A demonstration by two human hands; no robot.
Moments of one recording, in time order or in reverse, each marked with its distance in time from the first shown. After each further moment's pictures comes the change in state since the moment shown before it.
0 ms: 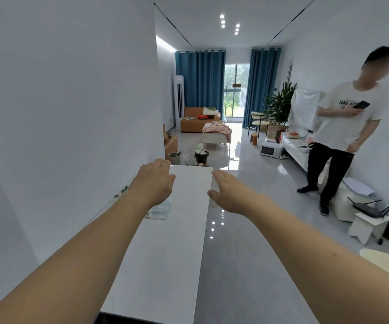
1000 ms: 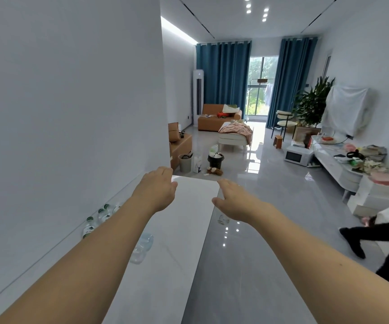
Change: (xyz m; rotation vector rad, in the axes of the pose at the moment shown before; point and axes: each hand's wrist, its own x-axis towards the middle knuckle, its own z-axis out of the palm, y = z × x) left_hand 0.321 0.036 0.164 -0.016 -0.053 -0.136; right_hand 0.318 0.217 0.011 0.066 -0.111 -0.044
